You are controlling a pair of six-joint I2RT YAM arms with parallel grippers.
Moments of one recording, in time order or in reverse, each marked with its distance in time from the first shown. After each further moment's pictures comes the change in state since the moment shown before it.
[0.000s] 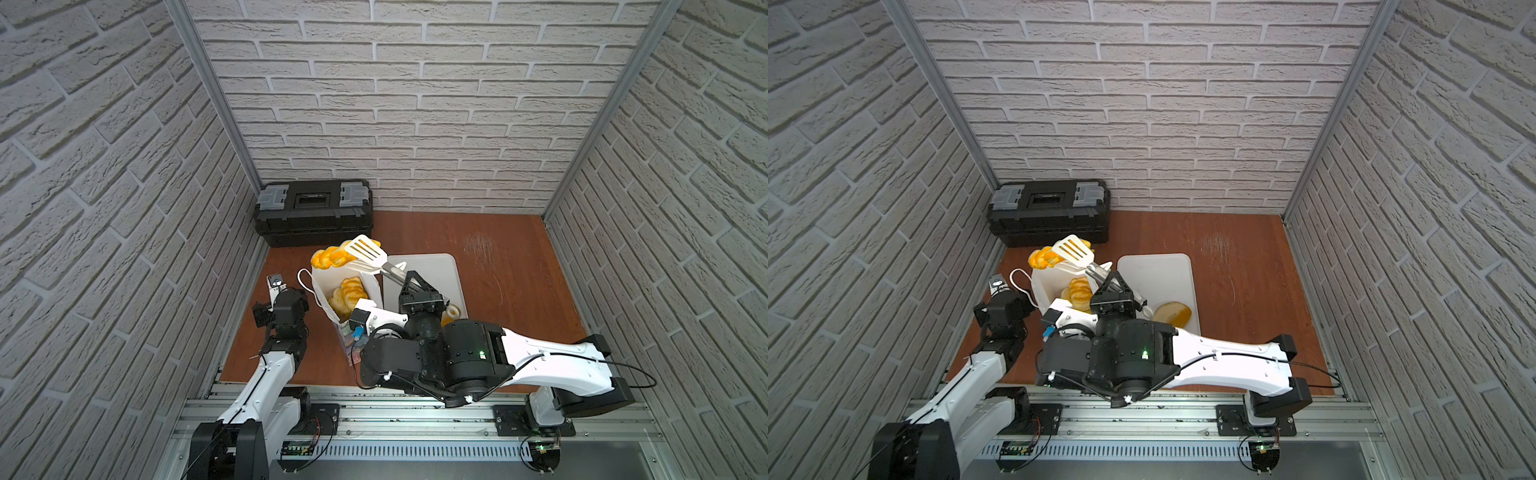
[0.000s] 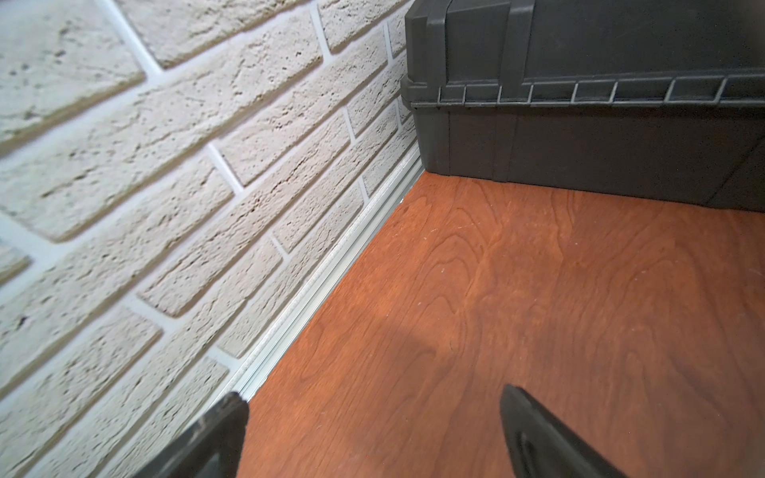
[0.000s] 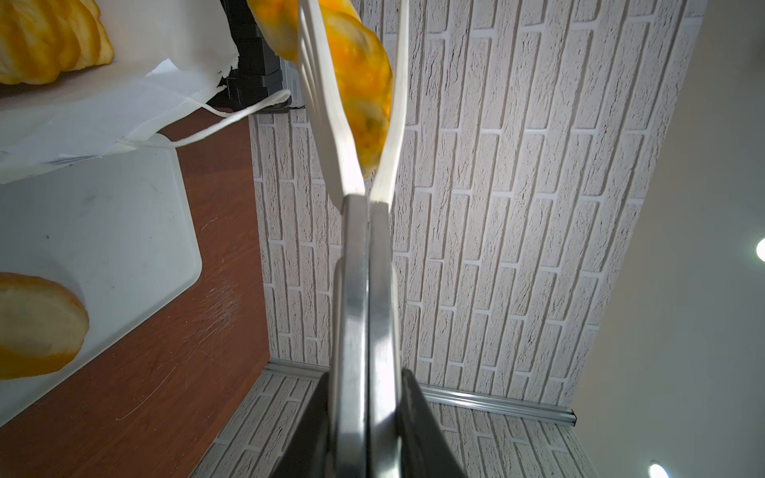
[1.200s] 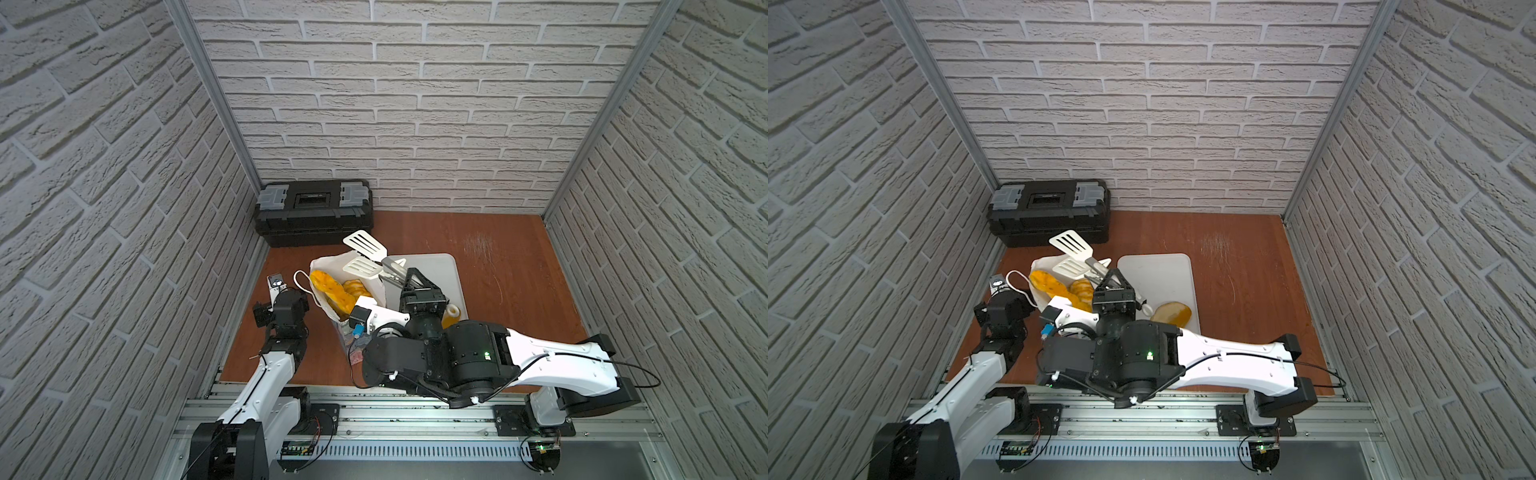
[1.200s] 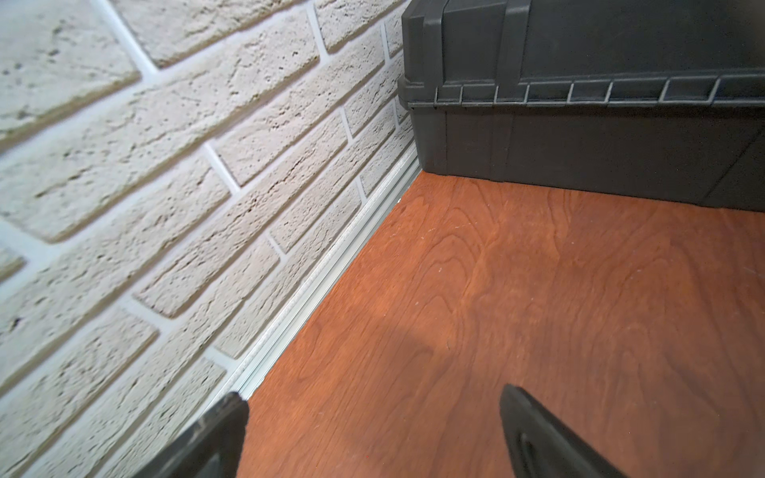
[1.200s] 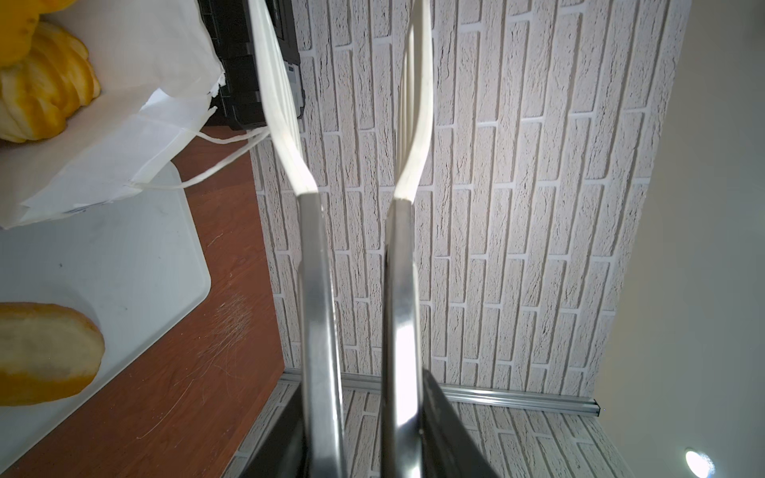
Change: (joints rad) left arm 0.000 -0.001 0.000 0.001 0.008 0.000; right arm -0.004 -0.041 -0.026 0.112 -0.006 -0.002
